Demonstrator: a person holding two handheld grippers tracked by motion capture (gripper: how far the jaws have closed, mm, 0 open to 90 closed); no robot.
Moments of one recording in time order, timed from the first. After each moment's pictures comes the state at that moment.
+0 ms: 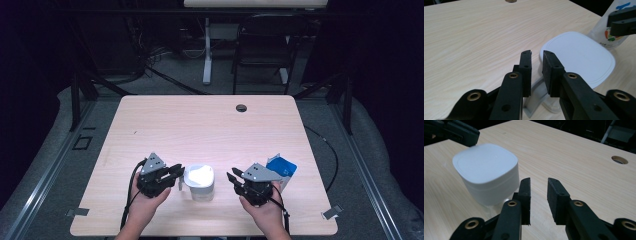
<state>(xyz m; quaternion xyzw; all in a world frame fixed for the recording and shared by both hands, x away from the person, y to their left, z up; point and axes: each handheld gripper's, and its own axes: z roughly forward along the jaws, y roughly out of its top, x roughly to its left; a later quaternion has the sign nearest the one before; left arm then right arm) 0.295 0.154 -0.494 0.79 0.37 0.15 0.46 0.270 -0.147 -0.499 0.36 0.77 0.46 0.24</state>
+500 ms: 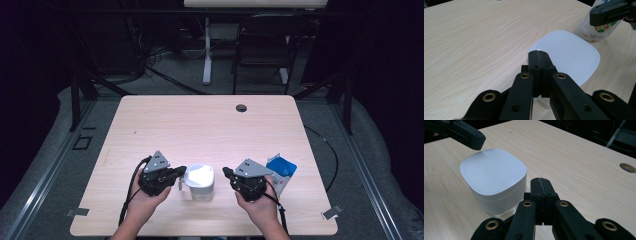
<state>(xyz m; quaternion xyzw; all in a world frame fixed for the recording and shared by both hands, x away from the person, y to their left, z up) 0.296 0.149 -0.484 0.82 0.33 0.13 0.44 0.277 -0.131 -0.491 0.33 0.79 0.45 0.23</state>
